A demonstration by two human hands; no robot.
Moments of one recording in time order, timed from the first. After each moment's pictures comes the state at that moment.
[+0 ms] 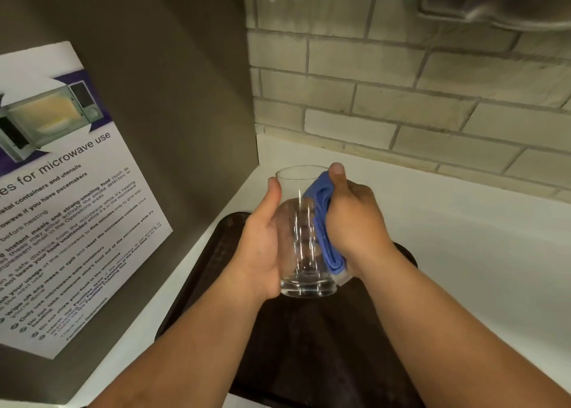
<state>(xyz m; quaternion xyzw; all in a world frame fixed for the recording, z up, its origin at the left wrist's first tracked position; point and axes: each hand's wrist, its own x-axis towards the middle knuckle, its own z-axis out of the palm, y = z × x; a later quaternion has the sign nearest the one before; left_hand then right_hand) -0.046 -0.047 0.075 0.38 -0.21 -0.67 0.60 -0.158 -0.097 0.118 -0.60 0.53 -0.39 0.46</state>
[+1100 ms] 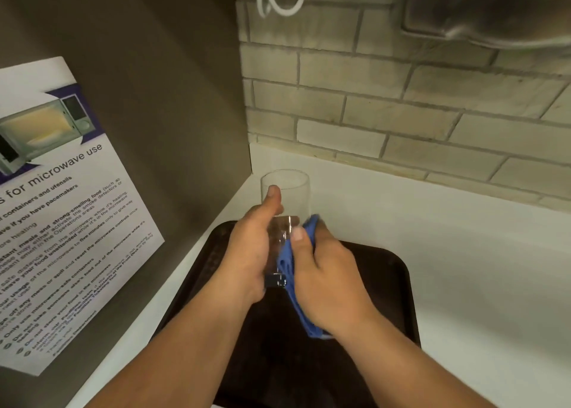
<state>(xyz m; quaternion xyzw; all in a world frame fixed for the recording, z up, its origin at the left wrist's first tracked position) -0.038 -0.050 0.086 0.53 -0.22 -0.57 0.59 -0.164 -0.047 0.087 -0.70 0.48 -0.32 0.42</state>
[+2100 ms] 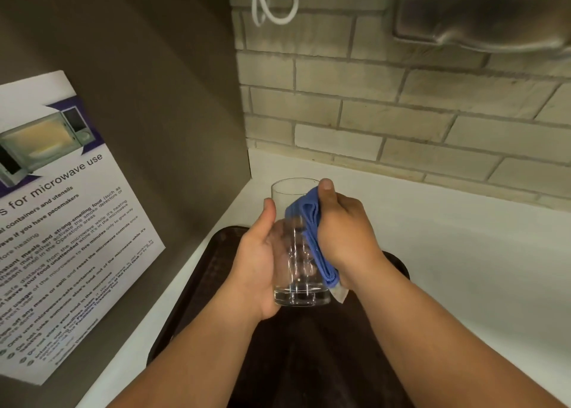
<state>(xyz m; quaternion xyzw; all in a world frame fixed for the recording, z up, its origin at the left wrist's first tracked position) -0.049 -0.045 0.071 0.40 -0.22 -0.67 0.59 -0.162 -0.097 0.119 -0.62 0.51 -0.39 0.45</state>
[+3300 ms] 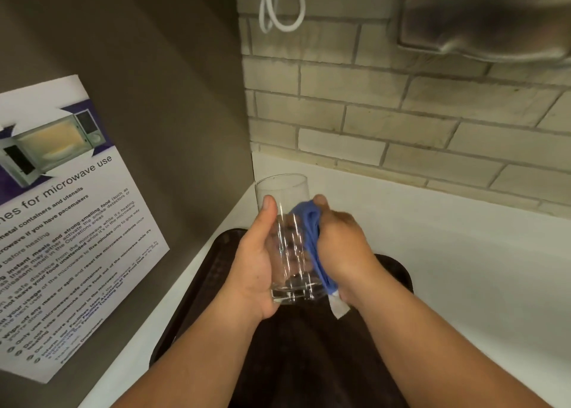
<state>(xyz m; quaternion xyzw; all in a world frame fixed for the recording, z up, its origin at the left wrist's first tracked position) -0.045 -0.042 0.075 0.39 -0.24 -0.63 0.63 -0.162 -0.090 0.113 -0.67 0.52 -0.30 0.45</state>
